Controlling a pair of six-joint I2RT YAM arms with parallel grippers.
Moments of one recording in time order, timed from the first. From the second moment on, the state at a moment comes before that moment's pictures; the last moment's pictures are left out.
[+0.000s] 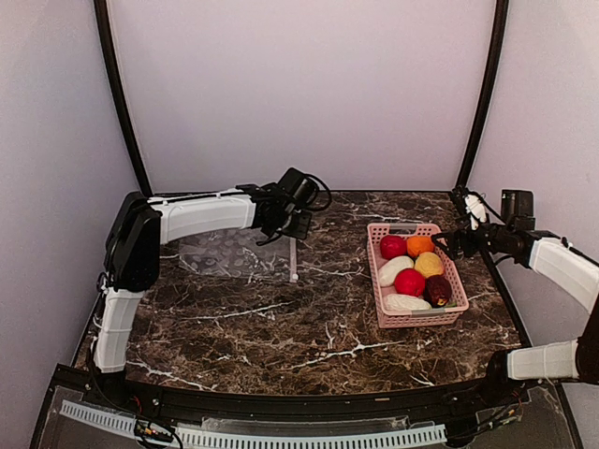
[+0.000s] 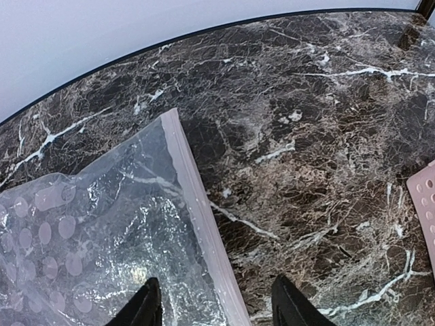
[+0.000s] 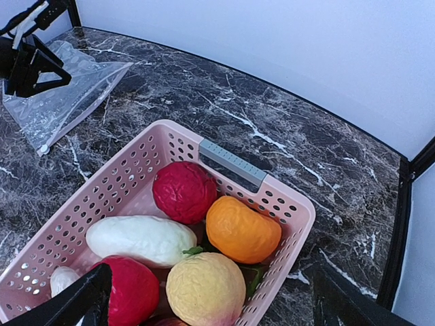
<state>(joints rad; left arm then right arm) -0.80 2.21 1.88 -0.53 -0.44 -0.34 -0.05 1.12 0.72 -0.20 -0.55 -0.40</state>
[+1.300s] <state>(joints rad) -0.80 2.47 2.18 -0.78 -0.50 -0.35 -0.04 1.16 0.76 -0.24 -0.62 -0.35</state>
